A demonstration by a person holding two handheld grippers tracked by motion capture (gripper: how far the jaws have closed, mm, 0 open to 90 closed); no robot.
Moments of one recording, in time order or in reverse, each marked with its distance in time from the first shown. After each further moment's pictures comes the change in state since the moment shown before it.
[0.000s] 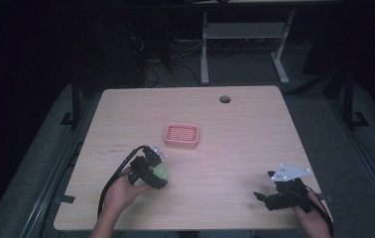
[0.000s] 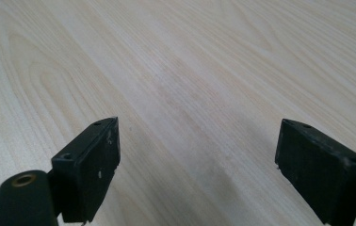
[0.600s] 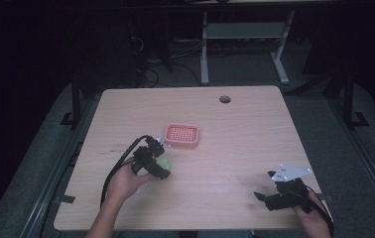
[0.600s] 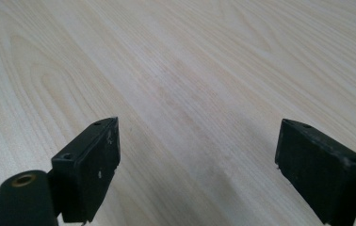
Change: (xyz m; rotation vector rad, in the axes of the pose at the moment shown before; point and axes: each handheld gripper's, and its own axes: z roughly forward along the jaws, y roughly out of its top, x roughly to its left) left arm 0.010 0.030 -0.012 -0.003 -0.007 0.010; right arm 0.000 0.000 -0.001 -0.006 -0.003 0.003
